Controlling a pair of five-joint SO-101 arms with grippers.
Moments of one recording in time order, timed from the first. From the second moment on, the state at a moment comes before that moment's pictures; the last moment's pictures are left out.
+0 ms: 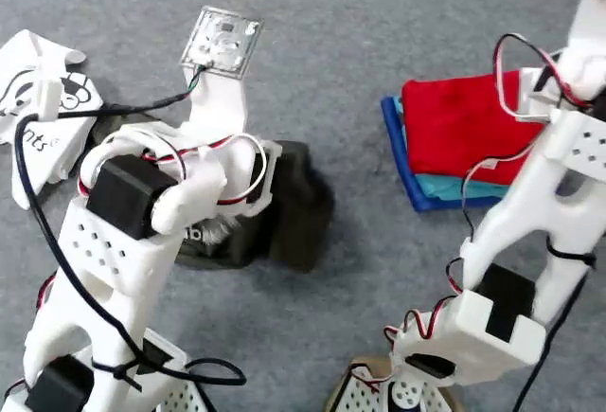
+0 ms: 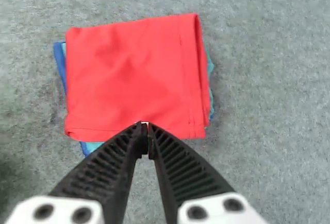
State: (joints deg) left arm 26.8 -28.8 -6.6 92.5 1.9; right arm 22.4 3.7 -42.4 101.5 12.0
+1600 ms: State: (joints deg) left arm -63.8 24.8 -22.2 52.1 -4.4; right arm -20.1 3.7 -21.6 101.1 7.7
